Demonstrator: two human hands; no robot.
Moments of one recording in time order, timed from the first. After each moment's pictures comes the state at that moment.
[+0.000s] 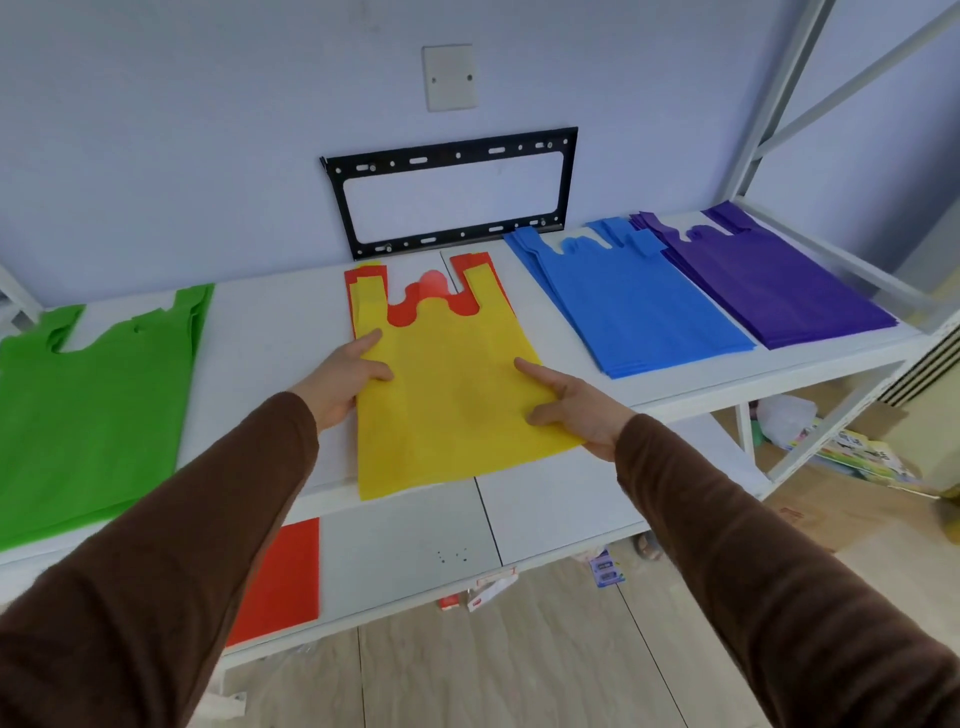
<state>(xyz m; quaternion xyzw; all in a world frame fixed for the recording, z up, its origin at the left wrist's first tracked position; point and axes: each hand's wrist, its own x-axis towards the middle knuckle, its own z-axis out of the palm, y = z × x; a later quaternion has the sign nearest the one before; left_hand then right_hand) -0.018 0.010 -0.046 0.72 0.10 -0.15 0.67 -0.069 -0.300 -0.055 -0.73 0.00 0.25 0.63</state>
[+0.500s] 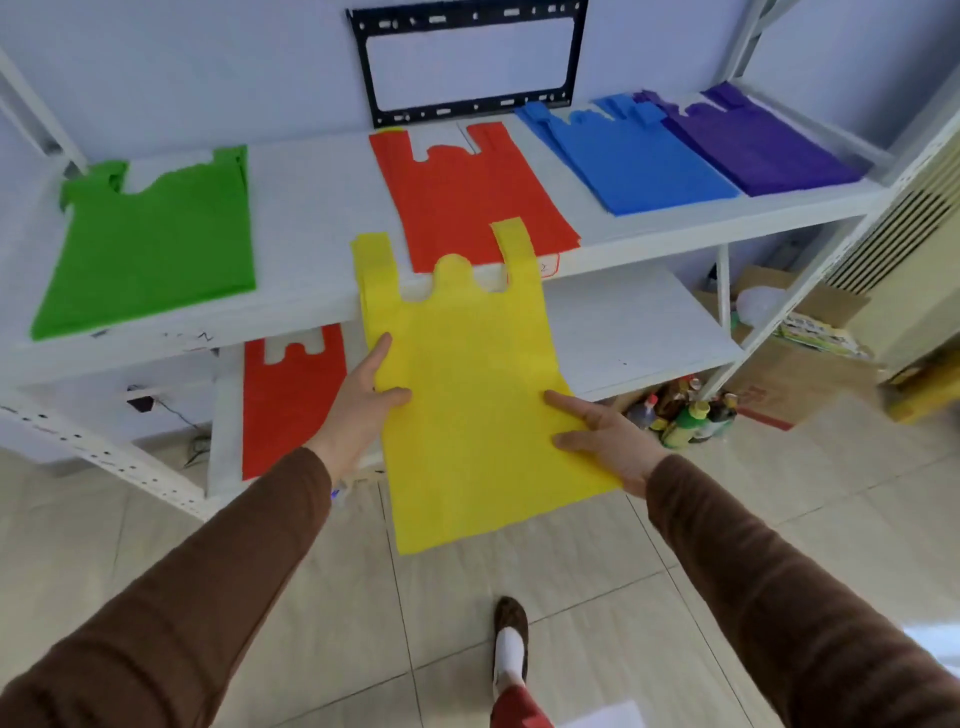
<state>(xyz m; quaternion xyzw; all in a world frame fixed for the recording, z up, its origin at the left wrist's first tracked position) -0.314 0.053 -0.140 0.78 0.04 -0.11 0.62 -0.360 -0.268 -0.149 -0.70 0.10 0.25 0.66</state>
